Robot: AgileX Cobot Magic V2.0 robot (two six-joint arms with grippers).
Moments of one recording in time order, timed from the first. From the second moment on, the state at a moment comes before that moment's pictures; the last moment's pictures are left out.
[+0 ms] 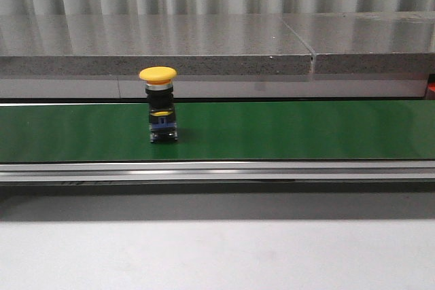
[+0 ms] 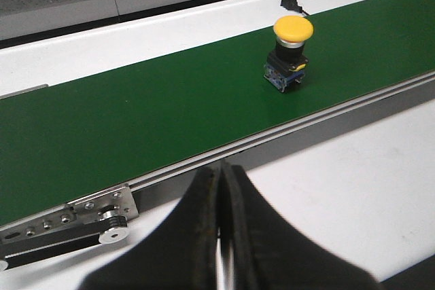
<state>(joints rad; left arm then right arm) -0.29 0.43 -0.58 -0.19 0.74 0.18 -0.58 1.61 -1.39 0.18 0.87 0.03</state>
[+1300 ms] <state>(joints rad) -0.29 0.43 -0.58 -0.19 0.74 0.18 -0.59 1.95 -1.39 0.25 0.59 0.04</state>
